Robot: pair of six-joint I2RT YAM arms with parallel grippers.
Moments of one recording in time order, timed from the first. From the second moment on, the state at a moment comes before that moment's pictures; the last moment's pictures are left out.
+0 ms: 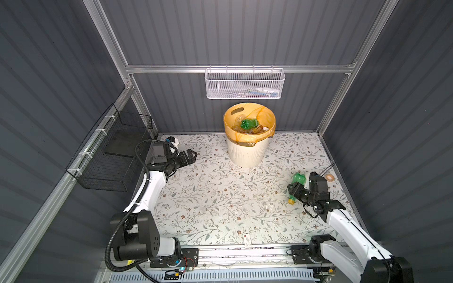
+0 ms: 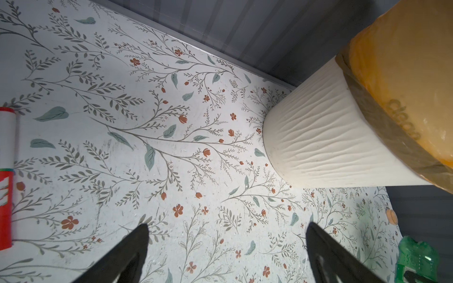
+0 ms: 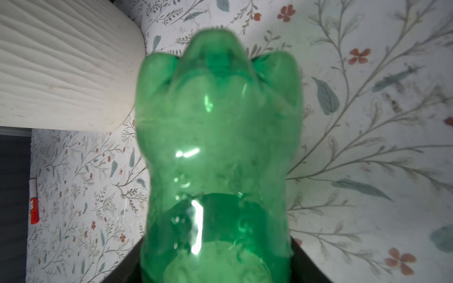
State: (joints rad) left arm 0.04 1.39 1.05 -0.33 0.41 -0.30; right arm 0.09 0.98 0.55 -0.34 -0.18 0.66
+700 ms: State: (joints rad) left arm 0.04 1.39 1.04 -0.33 0.42 -0.30; right arm 0.11 1.51 1.82 -0.54 -0.52 0.75
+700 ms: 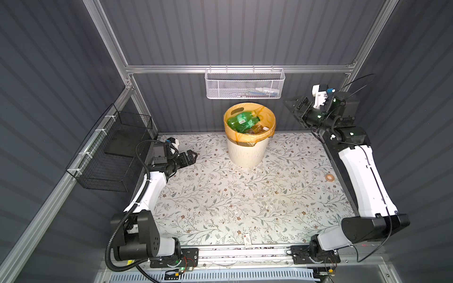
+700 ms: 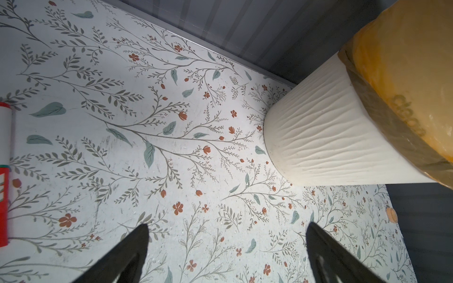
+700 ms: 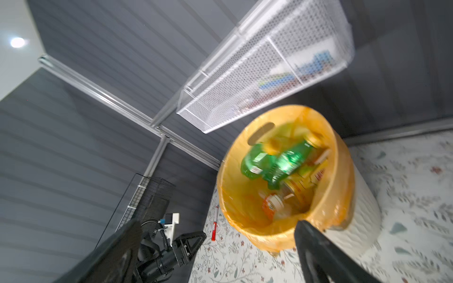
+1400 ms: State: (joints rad) left arm 0.04 1.34 0.74 -0.06 -0.11 -0.40; right arm -0.11 1.05 0.80 -0.30 -0.08 0.49
